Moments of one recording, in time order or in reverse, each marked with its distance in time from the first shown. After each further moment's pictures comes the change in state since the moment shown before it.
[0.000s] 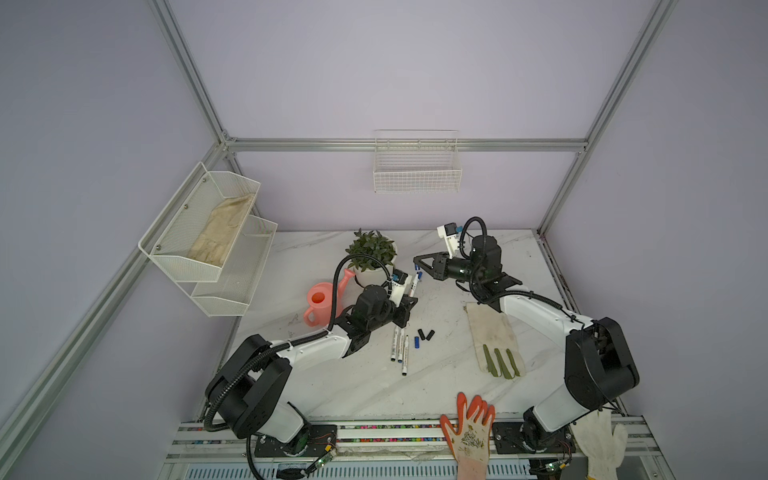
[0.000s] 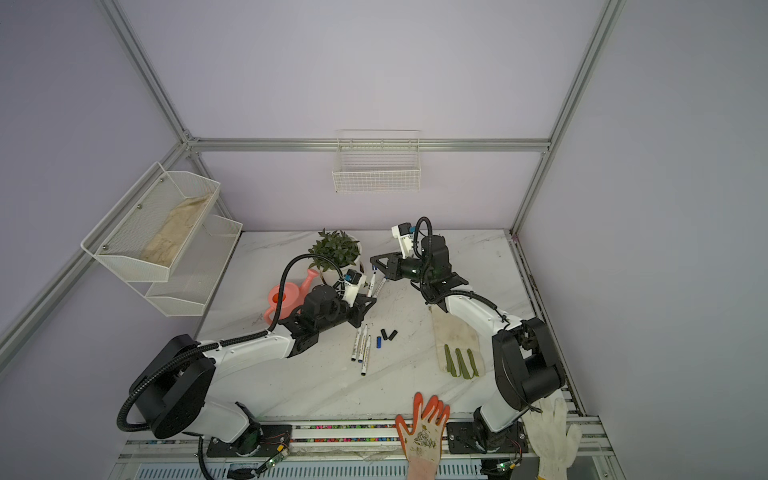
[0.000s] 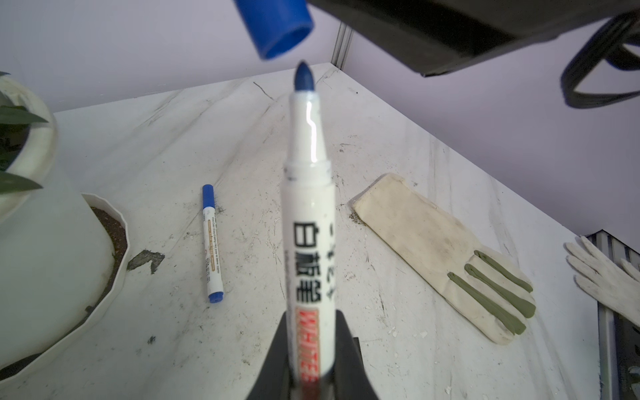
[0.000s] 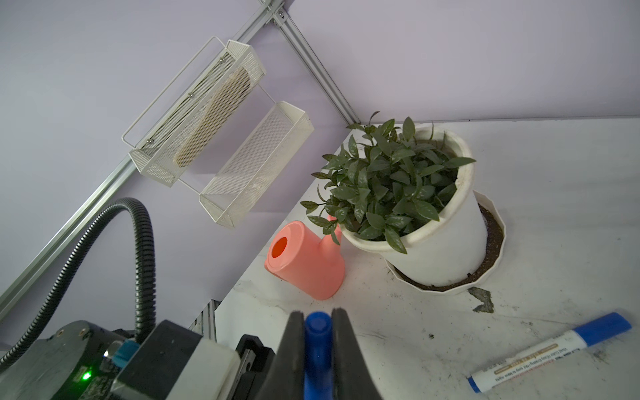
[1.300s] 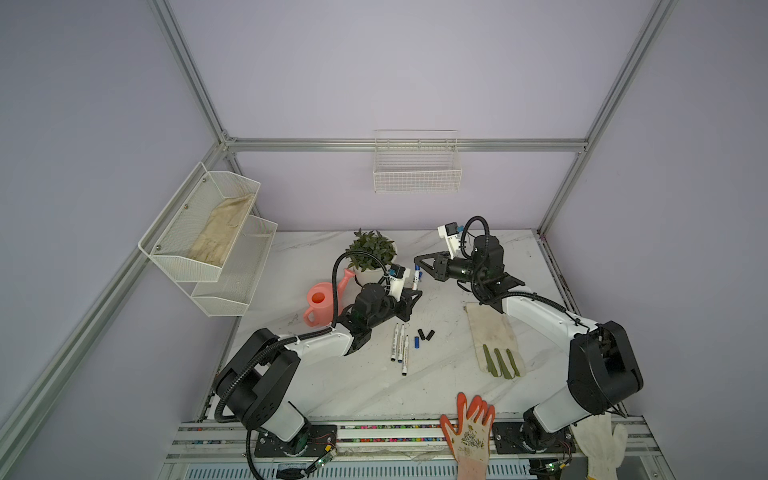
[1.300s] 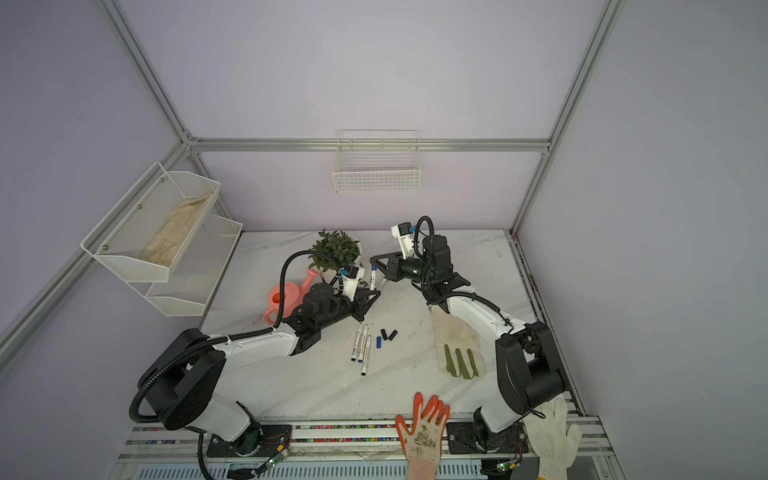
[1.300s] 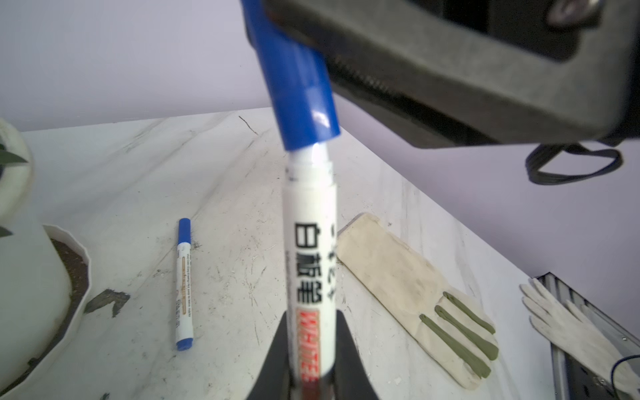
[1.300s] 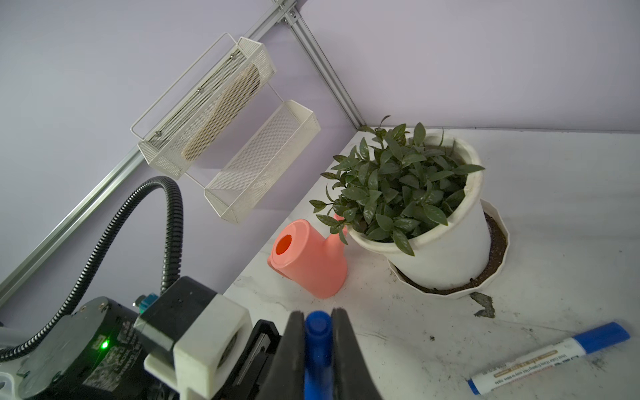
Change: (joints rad) left arm 0.032 0.057 0.000 0.203 0.074 -0.140; right arm 0.002 -0.026 -0.006 -0.020 -0.014 -0.042
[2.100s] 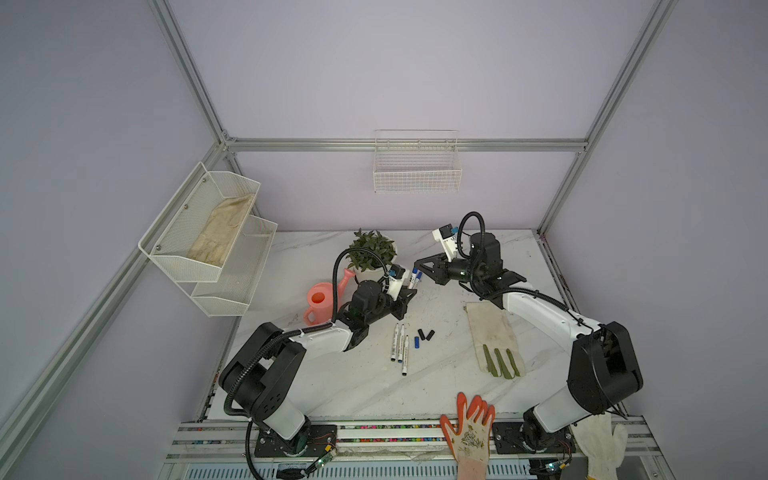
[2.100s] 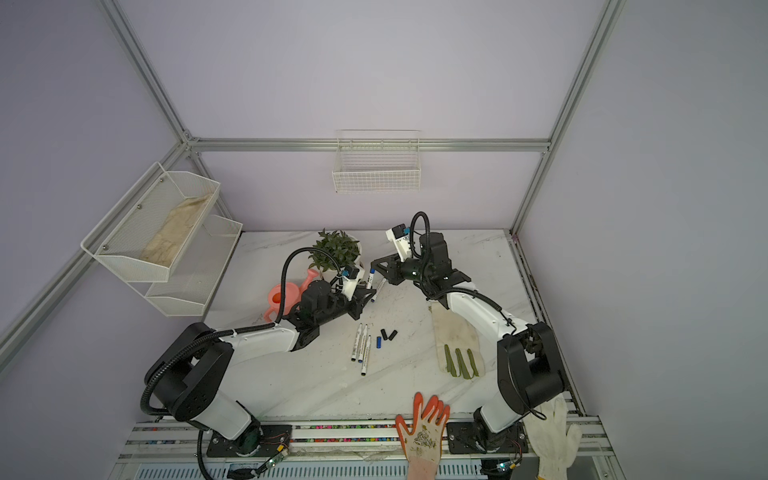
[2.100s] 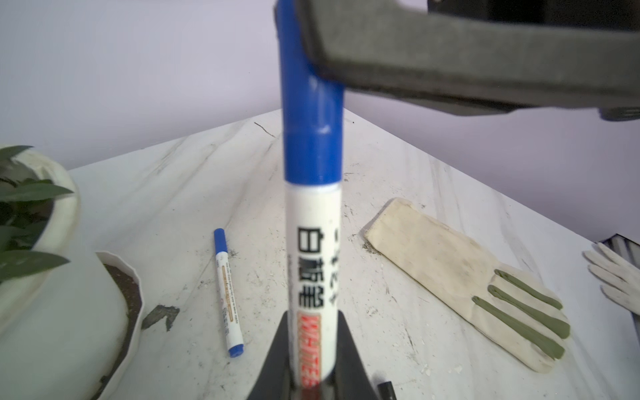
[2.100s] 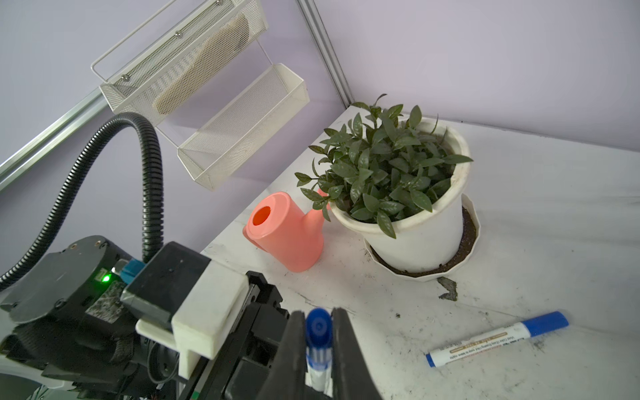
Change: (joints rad) left arm 0.053 0.038 0.003 0.019 -0.008 0.216; right arm 0.011 0.008 0.070 -0.224 0.023 -0.235
